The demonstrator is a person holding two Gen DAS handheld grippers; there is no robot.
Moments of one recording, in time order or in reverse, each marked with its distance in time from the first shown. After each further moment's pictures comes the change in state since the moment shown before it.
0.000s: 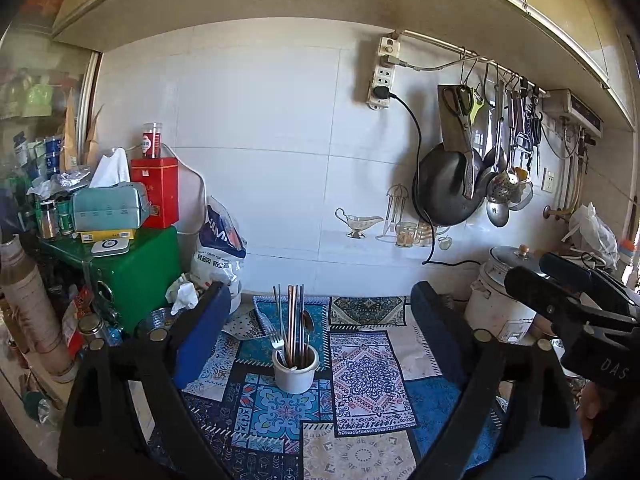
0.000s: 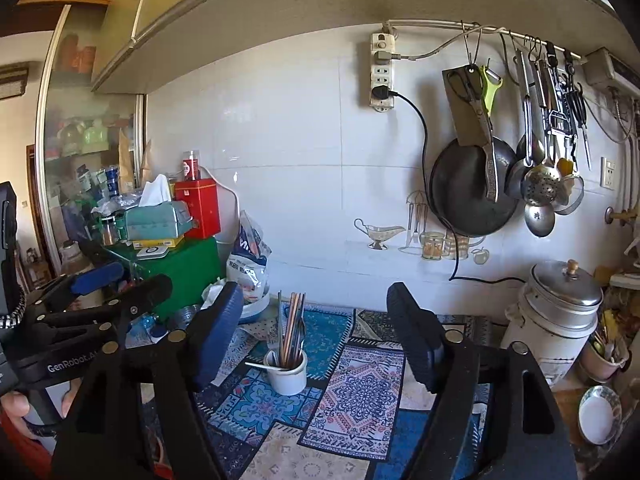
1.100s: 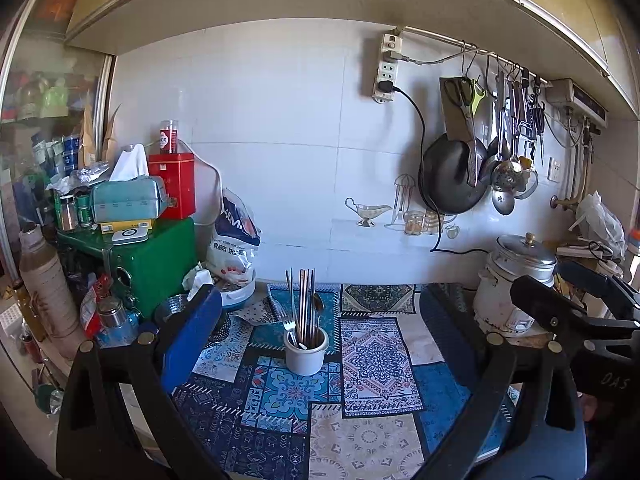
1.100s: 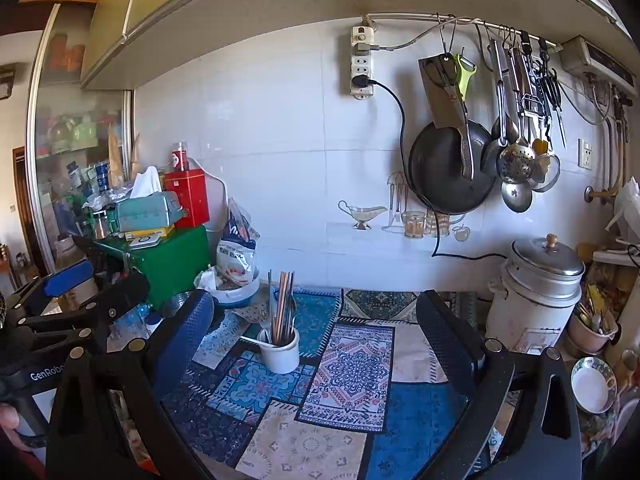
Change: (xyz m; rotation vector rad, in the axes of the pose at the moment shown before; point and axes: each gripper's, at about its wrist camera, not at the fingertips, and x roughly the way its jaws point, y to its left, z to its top) left arm -0.027 -0.012 -0.023 0.011 0.013 0.045; right arm -0.027 0.005 -0.020 0.041 0.026 -0.062
